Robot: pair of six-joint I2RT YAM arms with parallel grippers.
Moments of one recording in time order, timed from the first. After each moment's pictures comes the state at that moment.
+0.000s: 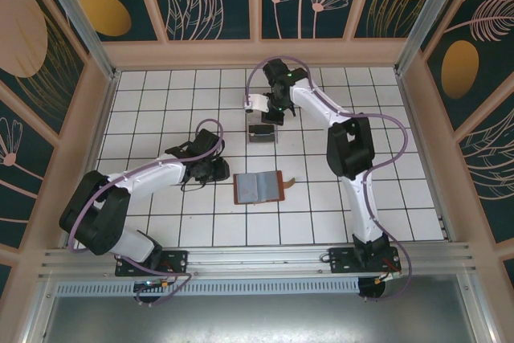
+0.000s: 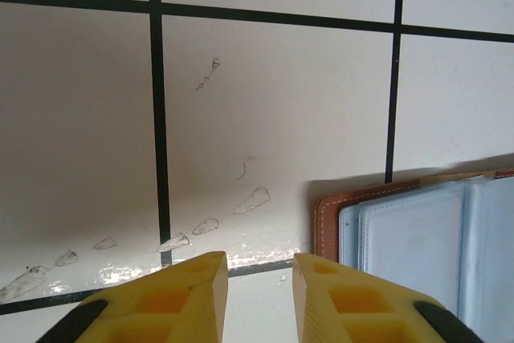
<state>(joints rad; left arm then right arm) -0.58 1.49 0.80 -0.43 0.09 -0.68 0.52 2.29 2.08 -1.02 -0.26 -1.05</state>
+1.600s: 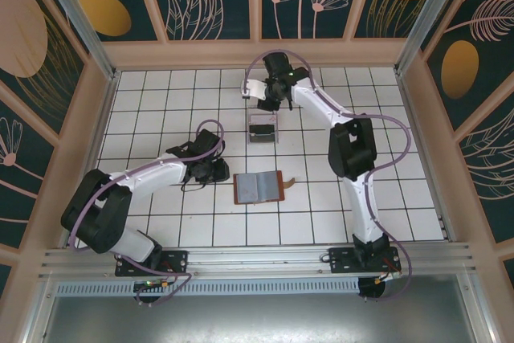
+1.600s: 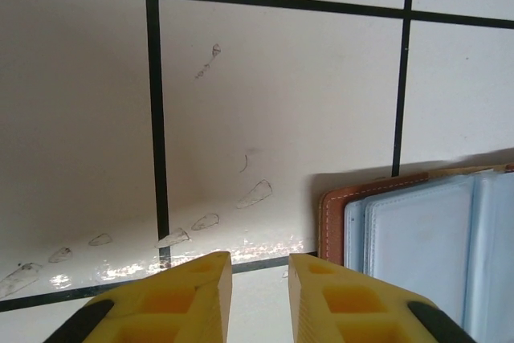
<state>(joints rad) -0.58 1.51 0.80 -0.44 0.11 -0.68 0.52 2.23 2.04 -0.75 -0.17 -0.98</state>
